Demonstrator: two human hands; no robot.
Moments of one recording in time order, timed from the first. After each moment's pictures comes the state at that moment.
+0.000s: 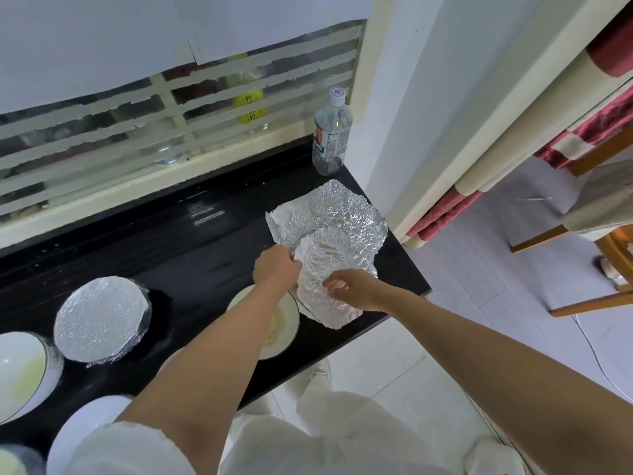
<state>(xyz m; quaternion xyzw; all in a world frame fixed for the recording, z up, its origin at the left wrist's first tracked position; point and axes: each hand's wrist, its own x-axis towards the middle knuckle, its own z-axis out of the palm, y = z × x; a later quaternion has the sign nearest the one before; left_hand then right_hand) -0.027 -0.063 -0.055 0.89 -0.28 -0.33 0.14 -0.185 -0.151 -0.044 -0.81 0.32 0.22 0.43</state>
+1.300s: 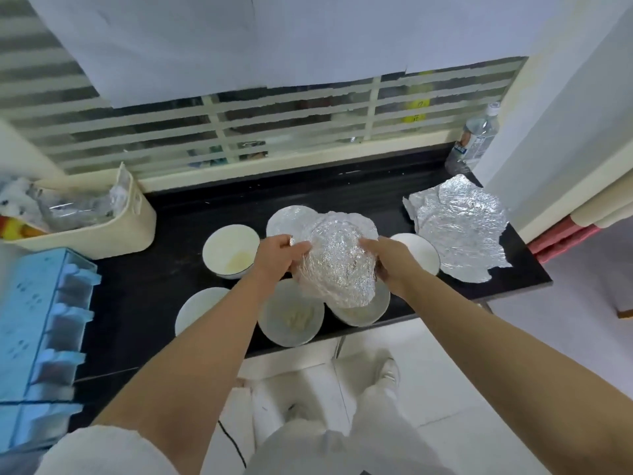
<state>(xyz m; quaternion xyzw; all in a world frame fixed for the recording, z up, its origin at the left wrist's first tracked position) 0.052 0.260 0.021 0.76 -0.10 -0.34 0.55 -0.082 0.089 0.022 -0.53 0.43 -0.04 0.73</state>
